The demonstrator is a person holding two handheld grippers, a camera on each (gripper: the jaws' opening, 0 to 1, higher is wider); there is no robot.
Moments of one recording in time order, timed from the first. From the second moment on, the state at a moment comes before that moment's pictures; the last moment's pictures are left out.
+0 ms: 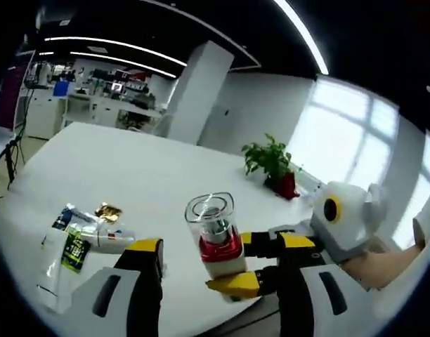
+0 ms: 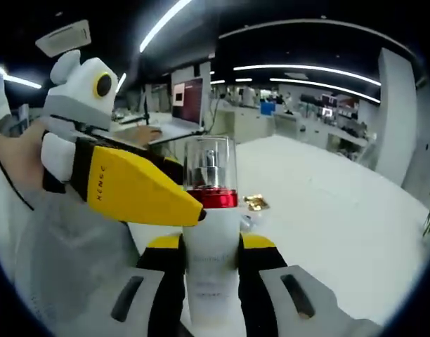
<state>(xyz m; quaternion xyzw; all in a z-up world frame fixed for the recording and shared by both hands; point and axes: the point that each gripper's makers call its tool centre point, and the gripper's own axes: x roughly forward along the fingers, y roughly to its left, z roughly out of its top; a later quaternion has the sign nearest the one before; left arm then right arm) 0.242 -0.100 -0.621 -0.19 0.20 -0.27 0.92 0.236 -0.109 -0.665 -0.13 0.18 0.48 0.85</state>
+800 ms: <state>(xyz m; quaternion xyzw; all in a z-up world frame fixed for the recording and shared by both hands) 0.246 -0.121 -0.620 -0.13 0.18 -0.24 0.94 0.227 -0.115 -0.653 -0.10 0.16 0.47 0.86</state>
